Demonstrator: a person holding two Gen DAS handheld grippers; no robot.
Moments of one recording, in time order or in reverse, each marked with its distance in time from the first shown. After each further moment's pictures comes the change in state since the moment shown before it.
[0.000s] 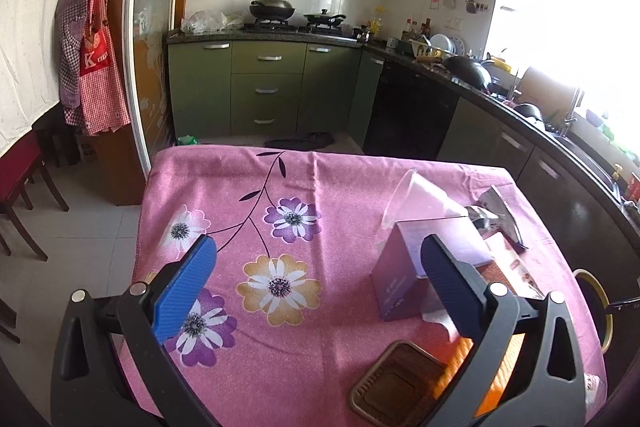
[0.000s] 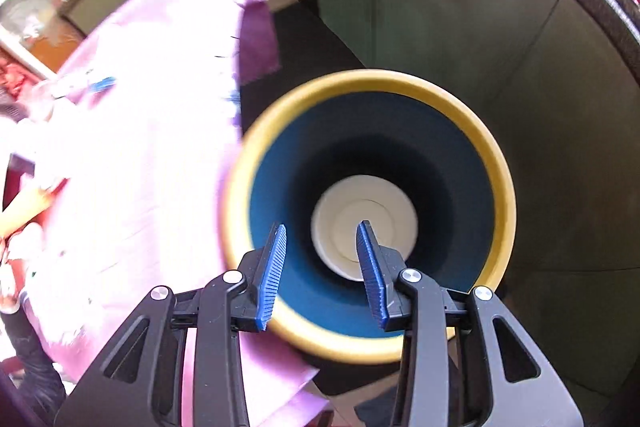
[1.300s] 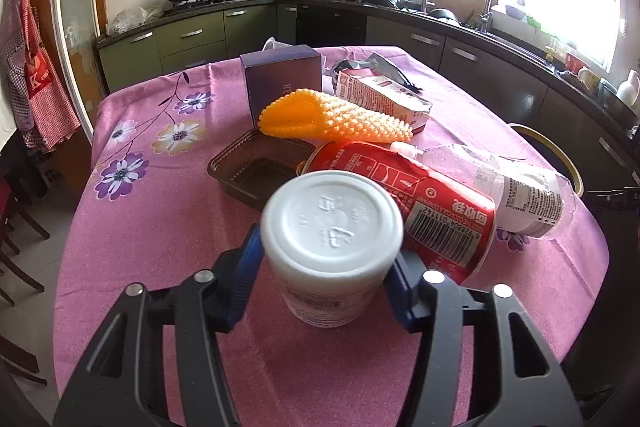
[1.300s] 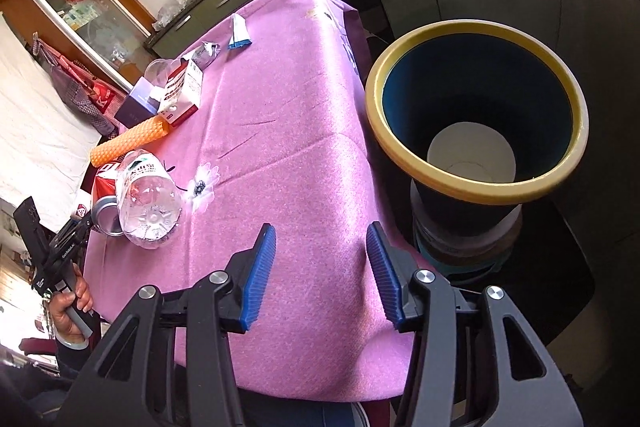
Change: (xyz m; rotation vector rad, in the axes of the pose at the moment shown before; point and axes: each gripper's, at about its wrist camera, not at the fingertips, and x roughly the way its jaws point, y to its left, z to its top) left arm -0.064 -0.072 -0.136 0.256 0.158 -0.151; right arm 0.035 0.069 -0.139 0.034 -0.157 0.283
